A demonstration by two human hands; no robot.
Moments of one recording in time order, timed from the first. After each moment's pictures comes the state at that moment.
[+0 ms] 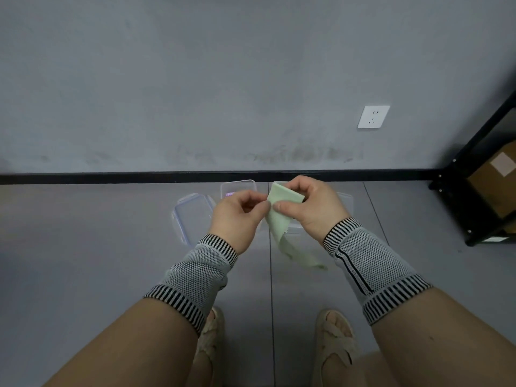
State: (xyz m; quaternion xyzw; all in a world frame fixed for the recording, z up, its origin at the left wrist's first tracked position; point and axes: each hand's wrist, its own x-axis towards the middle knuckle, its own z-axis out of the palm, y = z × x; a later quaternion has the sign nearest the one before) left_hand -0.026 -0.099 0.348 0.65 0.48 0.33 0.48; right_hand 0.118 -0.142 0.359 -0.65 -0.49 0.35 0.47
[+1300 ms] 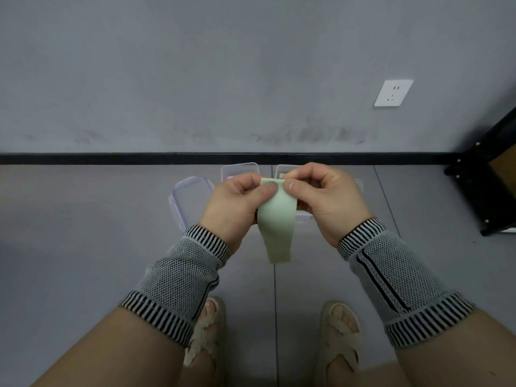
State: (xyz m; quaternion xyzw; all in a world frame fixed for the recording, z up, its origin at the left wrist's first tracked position) left_hand -0.024 -0.077 0.349 0.51 0.43 0.34 0.67; right_hand 0.113 -0.124 0.347 -0.57 -0.40 0.44 0.57
